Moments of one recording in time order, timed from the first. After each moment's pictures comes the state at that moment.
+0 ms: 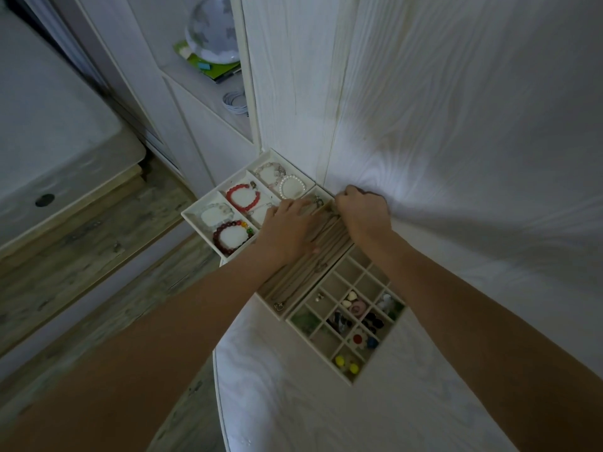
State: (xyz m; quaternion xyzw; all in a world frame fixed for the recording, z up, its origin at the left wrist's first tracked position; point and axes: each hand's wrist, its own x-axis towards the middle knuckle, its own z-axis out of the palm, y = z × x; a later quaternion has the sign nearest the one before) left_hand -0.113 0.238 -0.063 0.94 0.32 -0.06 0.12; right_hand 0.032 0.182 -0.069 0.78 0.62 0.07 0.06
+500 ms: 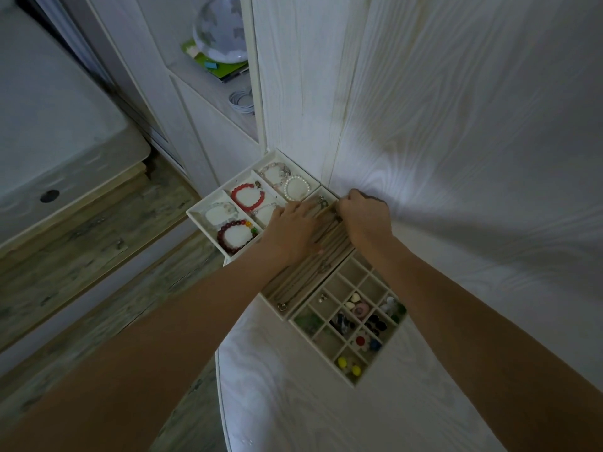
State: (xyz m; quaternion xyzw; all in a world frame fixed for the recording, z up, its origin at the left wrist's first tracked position) left_hand -0.113 0.240 -0.069 0.94 0.31 -0.08 0.10; right_hand 0.026 0.186 -0.078 0.80 0.60 0.04 0.08
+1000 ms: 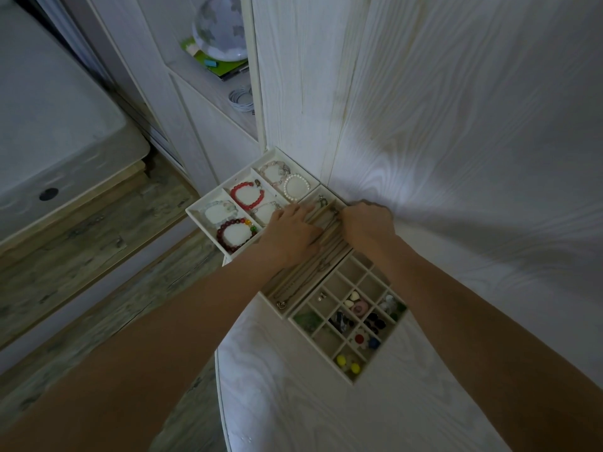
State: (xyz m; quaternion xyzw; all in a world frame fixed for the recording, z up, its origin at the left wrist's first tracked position) left_hand -0.118 0.237 -0.071 0.95 0.29 -0.11 0.10; right_hand 0.025 0.175 -0.064 0.80 0.59 -0.03 0.09
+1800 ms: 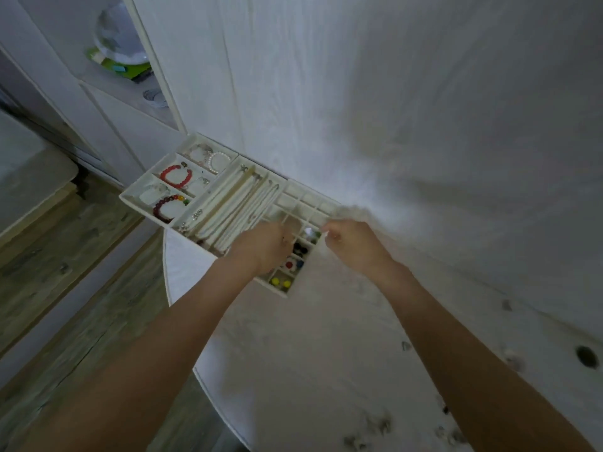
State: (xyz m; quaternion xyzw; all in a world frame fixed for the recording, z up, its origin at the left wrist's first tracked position) left_hand -0.127 0.090 -0.019 0.90 0.30 -0.13 0.28; right_hand -0.005 -0.038 -0.001 0.85 0.43 -0.26 -0.18
